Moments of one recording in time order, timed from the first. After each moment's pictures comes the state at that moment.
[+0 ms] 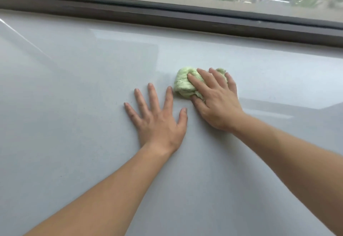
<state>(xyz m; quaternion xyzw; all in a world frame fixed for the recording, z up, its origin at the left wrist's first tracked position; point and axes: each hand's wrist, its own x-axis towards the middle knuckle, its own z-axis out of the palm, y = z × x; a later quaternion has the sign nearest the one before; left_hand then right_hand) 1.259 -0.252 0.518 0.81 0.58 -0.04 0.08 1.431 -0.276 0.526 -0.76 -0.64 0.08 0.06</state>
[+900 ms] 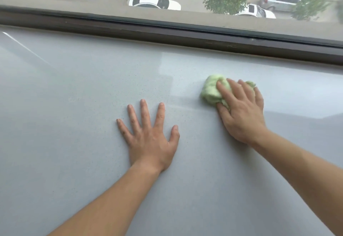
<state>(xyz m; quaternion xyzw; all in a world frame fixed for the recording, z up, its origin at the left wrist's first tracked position) 1.265 -0.253 0.526 0.80 0.59 -0.07 0.09 1.511 -0.297 0.525 -0.82 -0.57 0.09 0.07</state>
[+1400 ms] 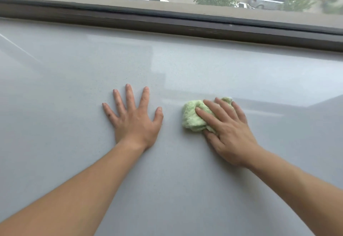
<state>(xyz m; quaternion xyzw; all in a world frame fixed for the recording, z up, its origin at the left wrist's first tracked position) 1.265 -0.250 0.521 0.80 0.60 -0.05 0.08 1.480 -0.392 0.532 -0.74 -0.66 0.12 0.05</state>
